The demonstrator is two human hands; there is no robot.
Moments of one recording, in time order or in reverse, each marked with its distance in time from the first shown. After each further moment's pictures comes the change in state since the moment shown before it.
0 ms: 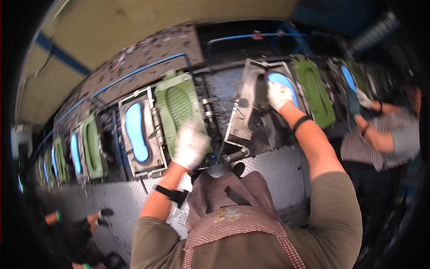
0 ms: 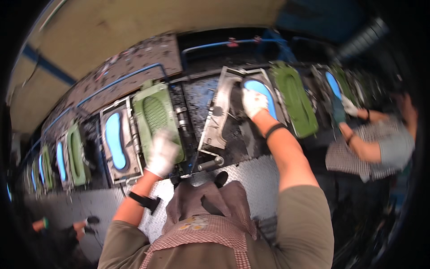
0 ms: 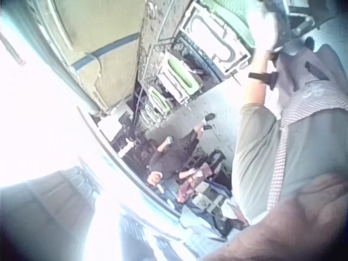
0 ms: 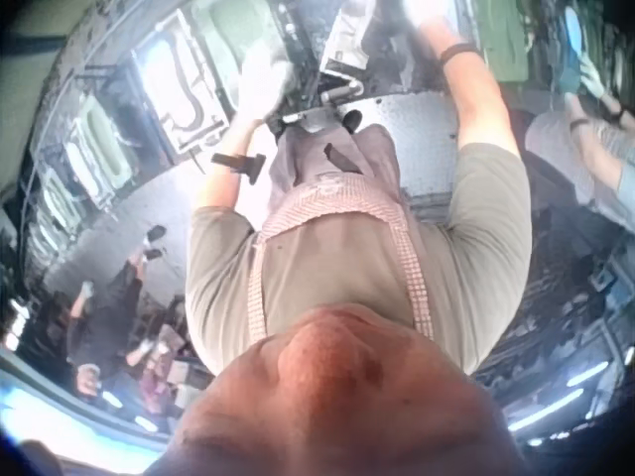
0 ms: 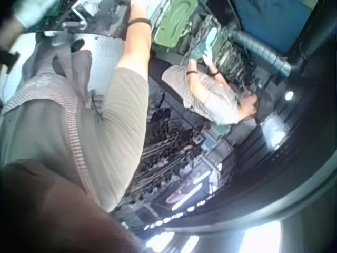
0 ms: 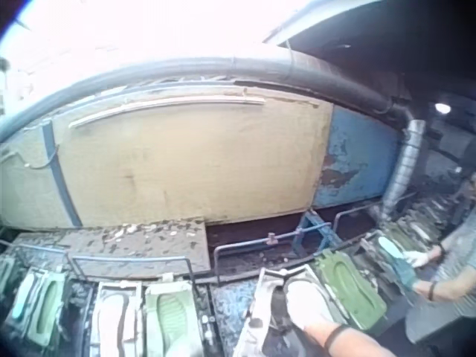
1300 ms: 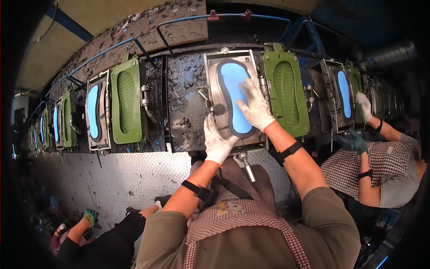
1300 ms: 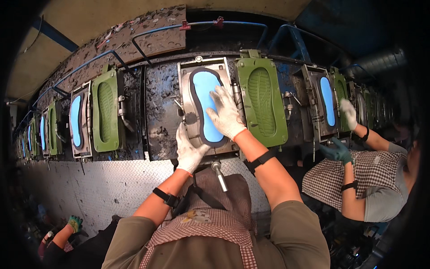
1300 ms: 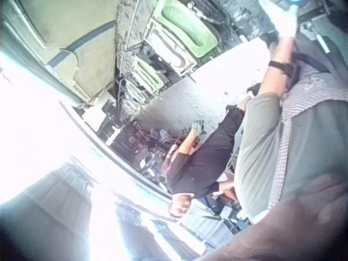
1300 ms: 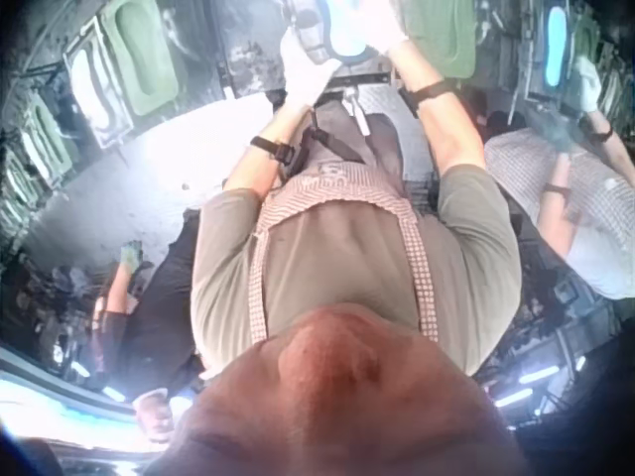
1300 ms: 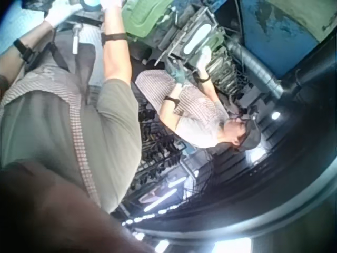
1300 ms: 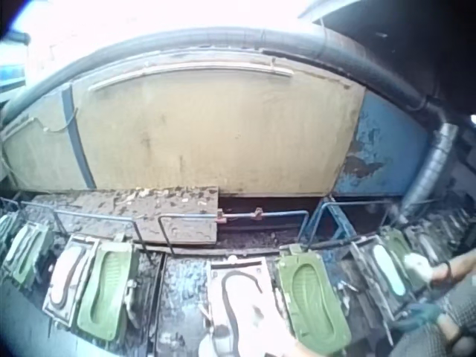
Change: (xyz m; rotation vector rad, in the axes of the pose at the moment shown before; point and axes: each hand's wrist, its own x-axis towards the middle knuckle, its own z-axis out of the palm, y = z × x) left_hand 0.146 0.255 0.252 -0.557 0.106 -0.976; right_hand -0.027 0.133 0.076 0.719 0.071 -0.498
